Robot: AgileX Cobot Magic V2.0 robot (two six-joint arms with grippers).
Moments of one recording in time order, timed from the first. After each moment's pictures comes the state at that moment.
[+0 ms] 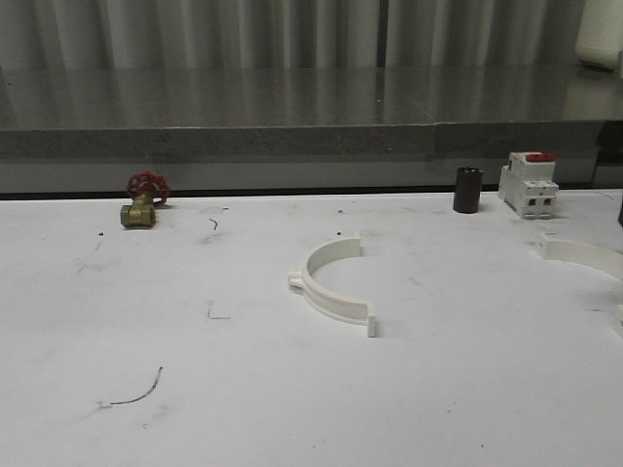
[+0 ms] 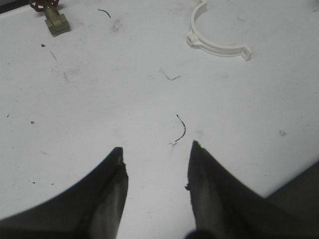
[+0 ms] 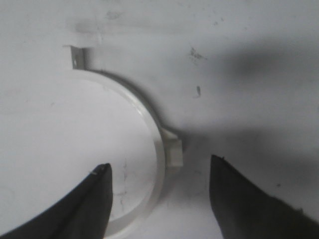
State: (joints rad) left arm -0.42 0.61 -0.59 -0.12 0.74 0.15; right arm -0.11 1.78 -1.22 0.12 0.76 -0.08
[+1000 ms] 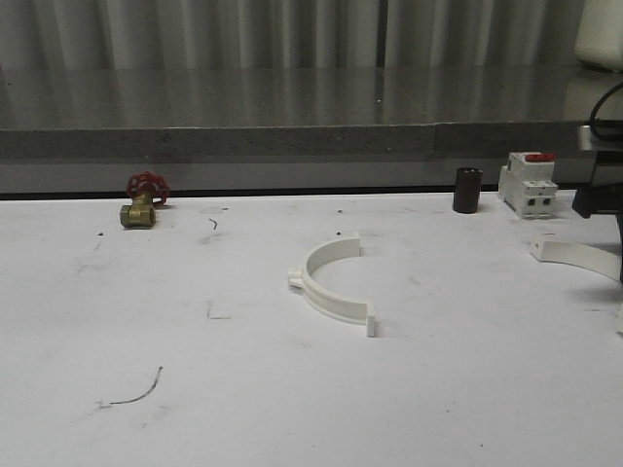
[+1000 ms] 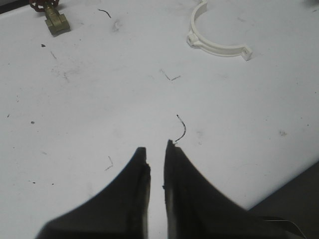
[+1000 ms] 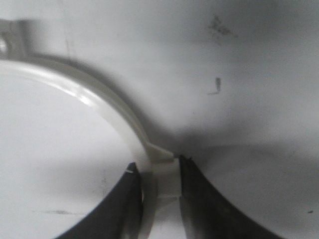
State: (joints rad) left arm -0.42 0.61 -0.59 -0.12 0.74 0.15; right arm -0.09 1.94 -1.28 0.08 0.83 -0.08
